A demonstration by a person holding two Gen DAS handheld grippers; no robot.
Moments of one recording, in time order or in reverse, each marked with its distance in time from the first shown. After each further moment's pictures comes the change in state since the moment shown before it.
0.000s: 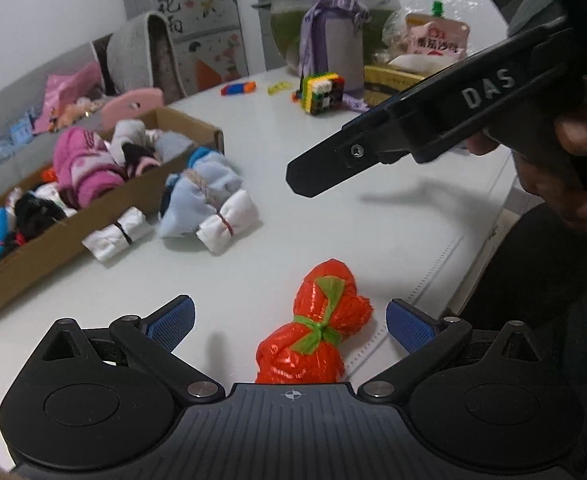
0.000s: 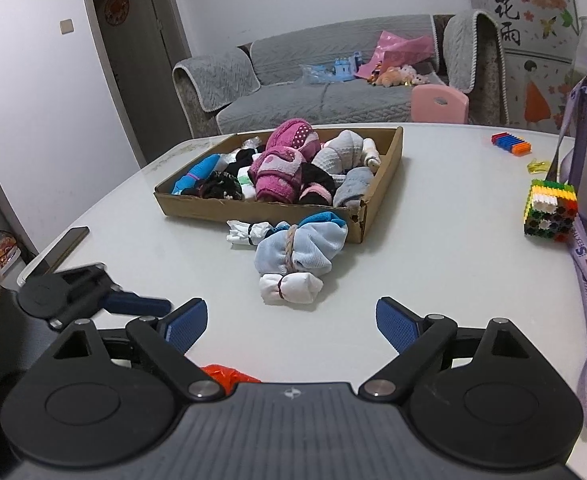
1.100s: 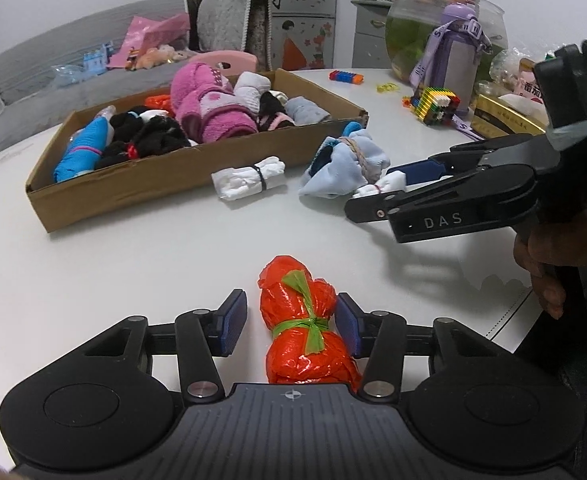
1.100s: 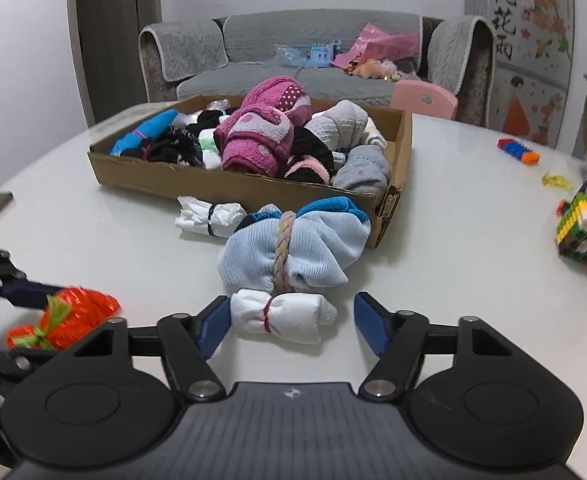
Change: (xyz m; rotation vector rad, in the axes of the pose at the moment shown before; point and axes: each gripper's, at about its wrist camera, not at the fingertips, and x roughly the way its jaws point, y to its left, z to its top) left arm -0.023 0.083 -0.026 -0.254 0.020 0.098; right arm 0.080 0.033 -0.003 -0.098 0.026 -0.209
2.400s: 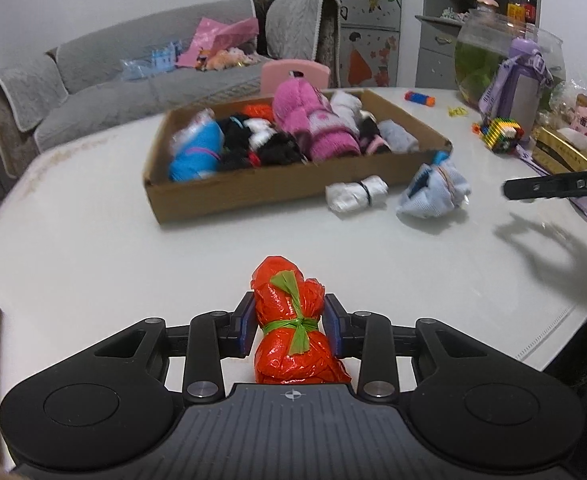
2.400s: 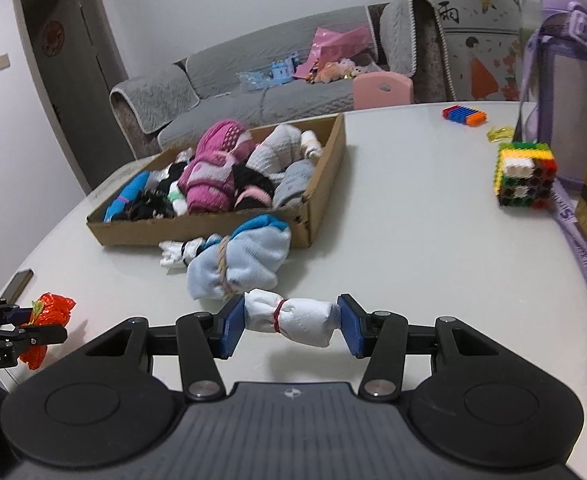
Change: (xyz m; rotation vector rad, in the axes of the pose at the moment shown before) left arm -0.047 0.051 0.004 -0.080 -0.018 0.164; right arm -0.042 -0.068 0.000 0.278 -0.042 0.078
